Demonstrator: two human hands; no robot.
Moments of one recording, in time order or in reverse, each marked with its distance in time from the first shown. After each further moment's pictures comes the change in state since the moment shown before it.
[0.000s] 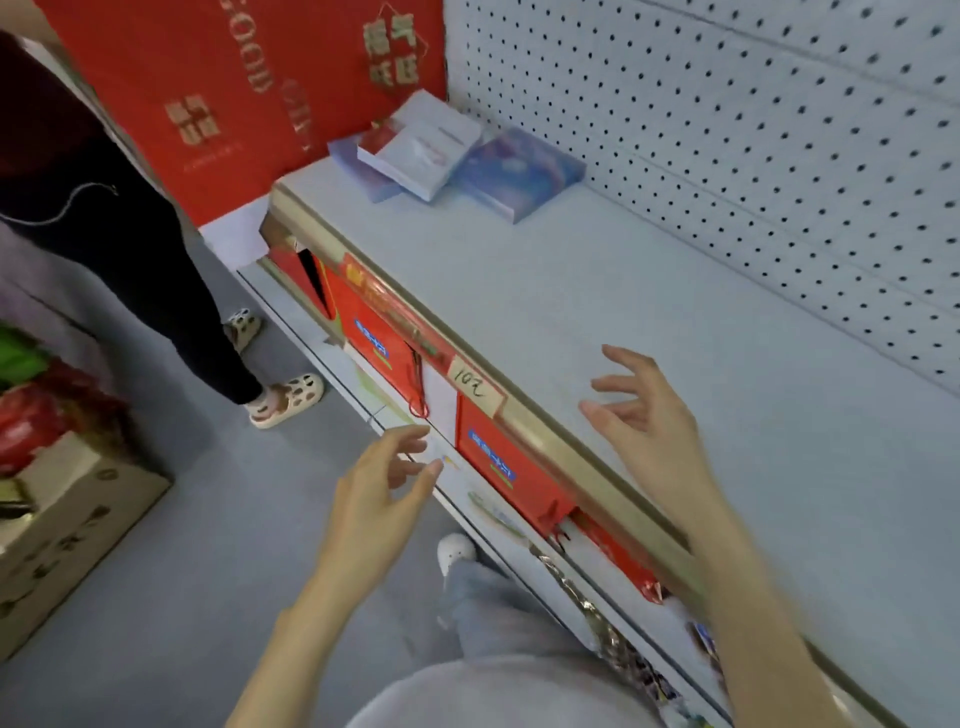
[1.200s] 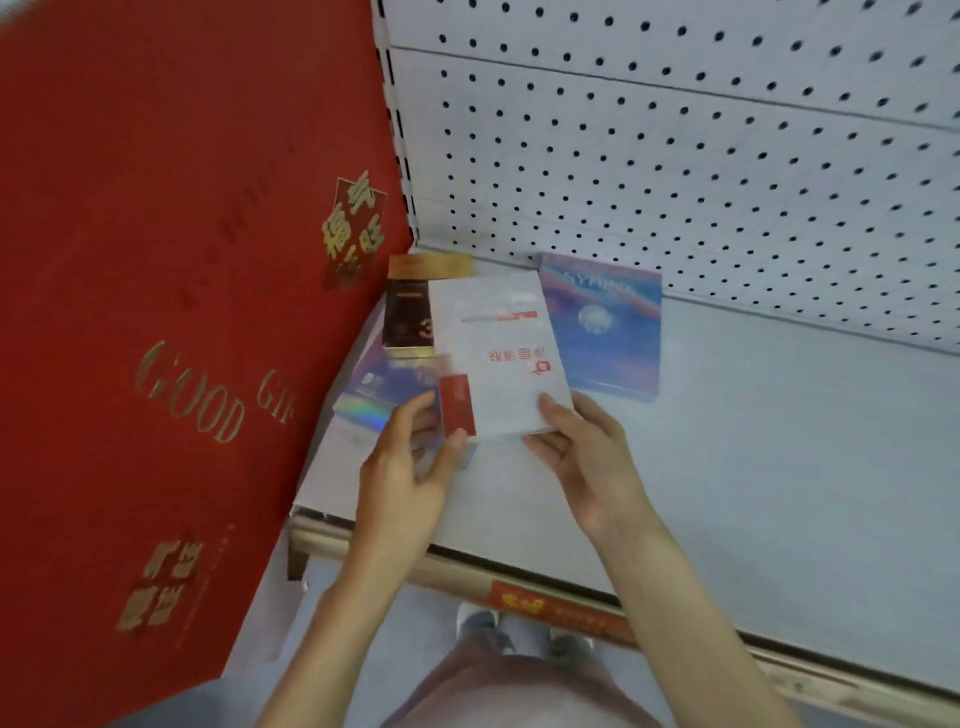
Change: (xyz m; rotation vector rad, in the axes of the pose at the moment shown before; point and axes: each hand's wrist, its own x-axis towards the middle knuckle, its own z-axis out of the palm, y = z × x) left_hand 0.448 -0.007 -0.128 -0.092 -0.366 0.202; right_hand 0.317 -0.114 0.234 1.022 0.524 0.458
